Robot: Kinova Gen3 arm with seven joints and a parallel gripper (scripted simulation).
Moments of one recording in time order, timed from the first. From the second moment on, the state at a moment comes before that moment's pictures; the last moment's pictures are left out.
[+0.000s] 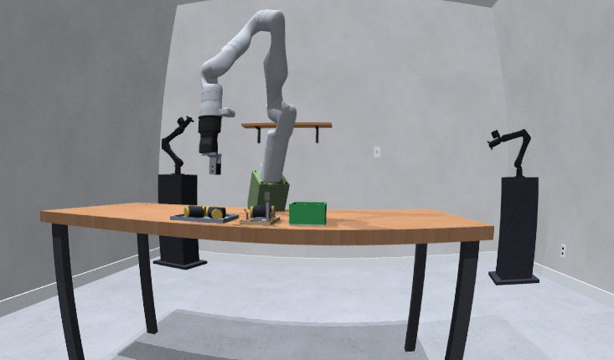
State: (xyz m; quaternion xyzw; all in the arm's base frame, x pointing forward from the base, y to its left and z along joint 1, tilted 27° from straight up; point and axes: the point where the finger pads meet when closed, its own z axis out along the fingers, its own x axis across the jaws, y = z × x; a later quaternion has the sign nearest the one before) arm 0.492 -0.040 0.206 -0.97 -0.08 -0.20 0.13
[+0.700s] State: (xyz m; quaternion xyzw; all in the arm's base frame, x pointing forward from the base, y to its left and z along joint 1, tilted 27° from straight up) arm 0.492 -0.040 0.206 -0.97 -0.10 -0.20 0.12
